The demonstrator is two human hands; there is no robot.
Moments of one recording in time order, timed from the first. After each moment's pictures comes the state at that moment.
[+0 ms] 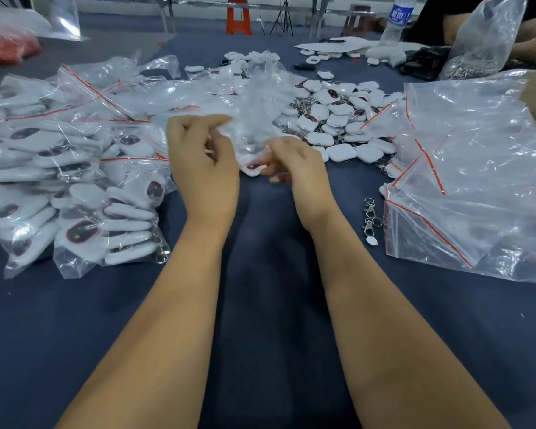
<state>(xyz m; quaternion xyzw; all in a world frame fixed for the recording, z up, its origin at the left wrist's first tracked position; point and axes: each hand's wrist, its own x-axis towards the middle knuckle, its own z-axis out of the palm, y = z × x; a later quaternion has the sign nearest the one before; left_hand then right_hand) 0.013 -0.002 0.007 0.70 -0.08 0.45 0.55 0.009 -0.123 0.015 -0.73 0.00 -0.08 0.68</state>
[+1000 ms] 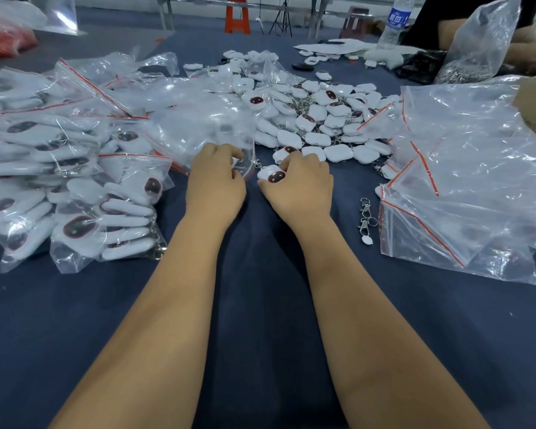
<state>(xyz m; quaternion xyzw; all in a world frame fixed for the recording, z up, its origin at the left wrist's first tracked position) 0.025 0.006 -0.015 0.91 -0.07 0.20 0.36 0.006 -0.123 -0.006 -0.95 0.10 -0.17 0.22</state>
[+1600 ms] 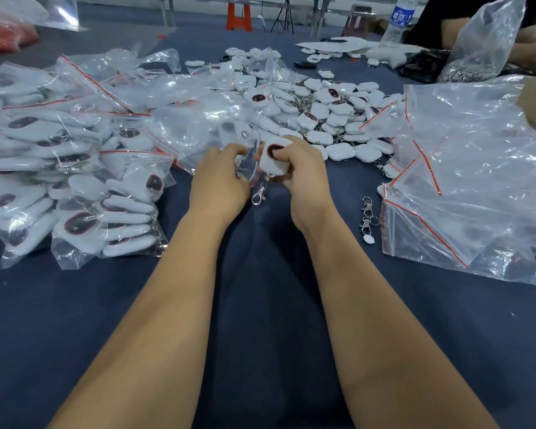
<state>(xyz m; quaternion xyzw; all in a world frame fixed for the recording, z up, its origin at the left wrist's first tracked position) 0.029 0.005 -0.016 0.92 -0.07 0.13 0.36 -0.003 -0.117 0.015 -0.60 0.00 -0.09 0.79</state>
